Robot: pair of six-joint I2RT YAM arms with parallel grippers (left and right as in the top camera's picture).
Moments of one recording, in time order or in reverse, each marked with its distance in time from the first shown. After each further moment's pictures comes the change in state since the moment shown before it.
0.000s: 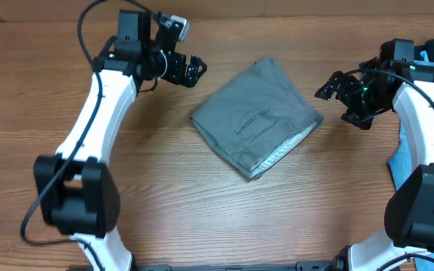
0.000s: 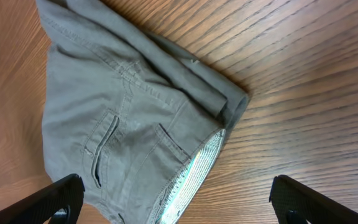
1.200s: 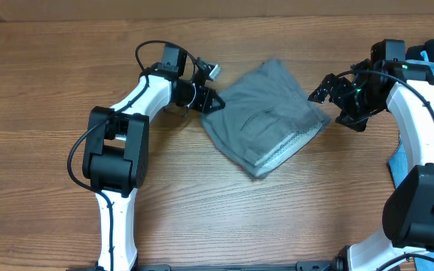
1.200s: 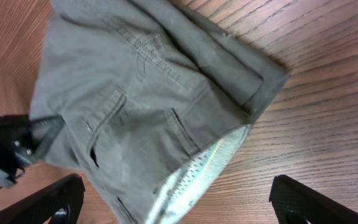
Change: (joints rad) left arm -0.082 0.368 0.002 0.067 0.270 -0.026; right arm 0.035 0.000 0.000 -0.032 0.000 -0.001
